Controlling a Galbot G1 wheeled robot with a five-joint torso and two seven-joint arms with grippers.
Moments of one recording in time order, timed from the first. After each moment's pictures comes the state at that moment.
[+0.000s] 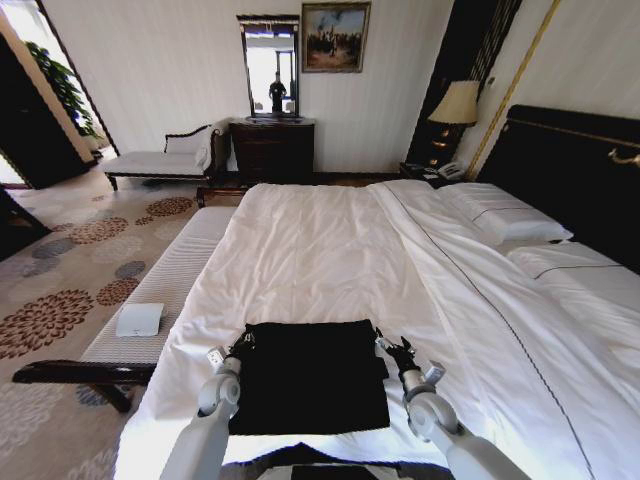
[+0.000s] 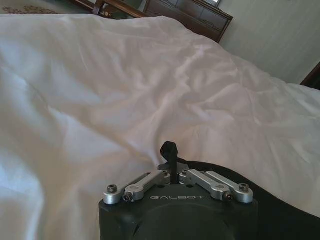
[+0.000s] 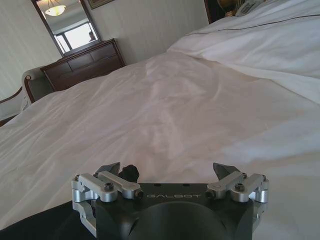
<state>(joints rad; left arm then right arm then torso) 1.26 -1.41 -0.47 -1.61 -0.63 0.22 -0.14 -1.36 0.93 0.18 1.76 0.96 0.19 0.38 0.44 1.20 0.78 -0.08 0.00</state>
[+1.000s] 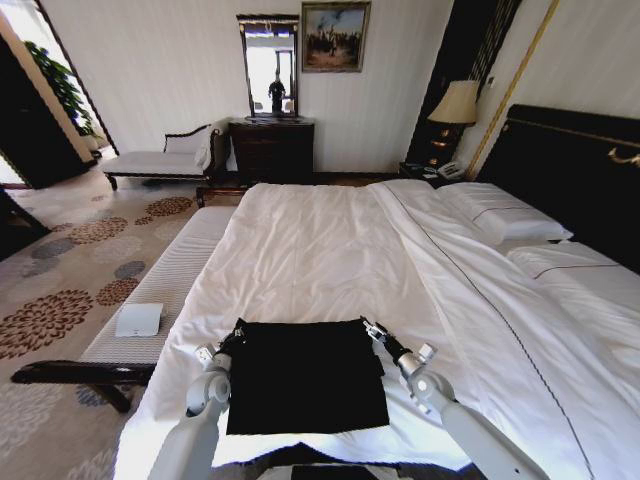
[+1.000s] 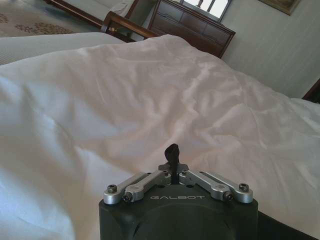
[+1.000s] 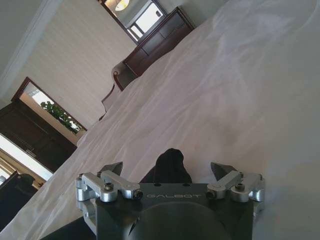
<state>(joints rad) 1.28 -1.38 -0.51 -1.67 -0.66 0.22 -0.16 -1.12 0.94 0.10 1.40 1.31 0.08 -0.27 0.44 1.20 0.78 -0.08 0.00</state>
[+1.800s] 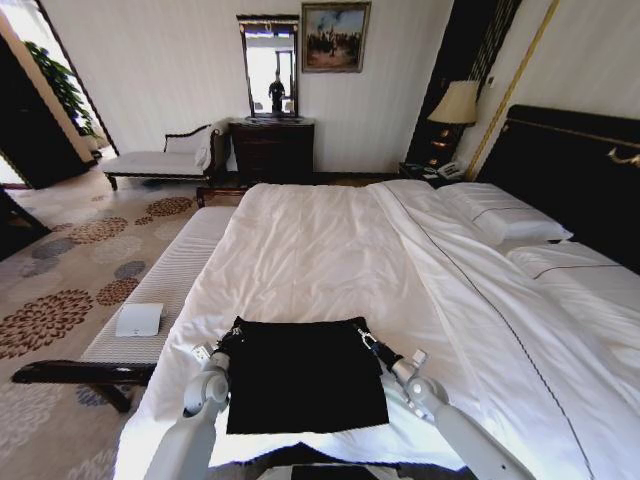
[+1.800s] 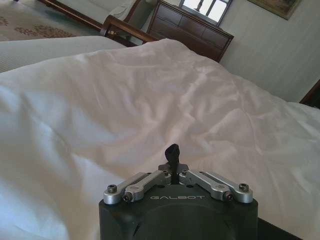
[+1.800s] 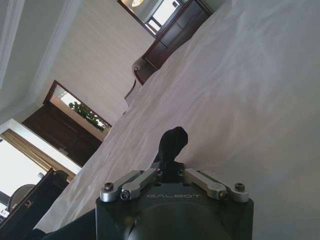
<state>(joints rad) 1.28 -1.37 -0.51 -1.70 -0.68 0.23 -0.17 -1.11 0.98 0.10 1.33 1.33 0.04 -0.43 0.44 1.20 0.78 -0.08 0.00</state>
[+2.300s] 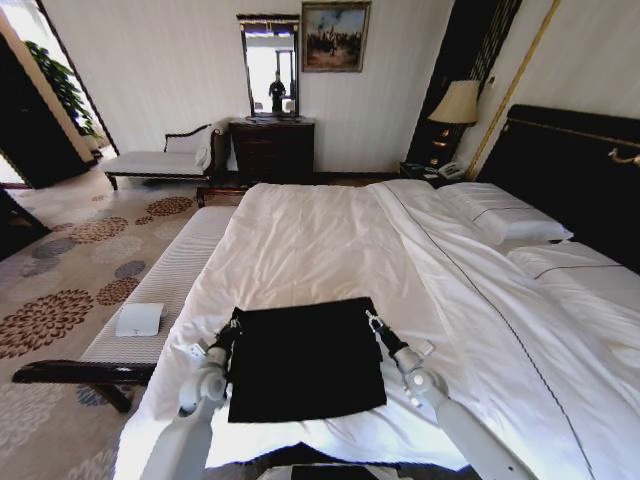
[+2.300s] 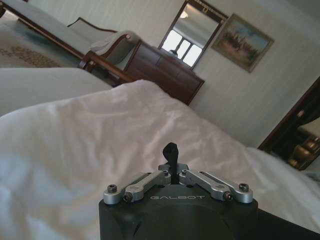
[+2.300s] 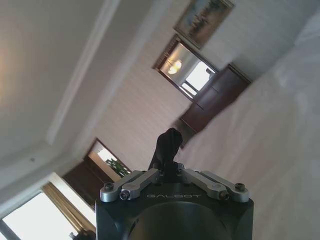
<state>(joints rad) 1.32 -1.36 -0.55 -1.88 -0.79 0.20 -0.13 -1.18 0.97 0.20 1.59 1.40 0.21 -0.44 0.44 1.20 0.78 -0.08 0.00</state>
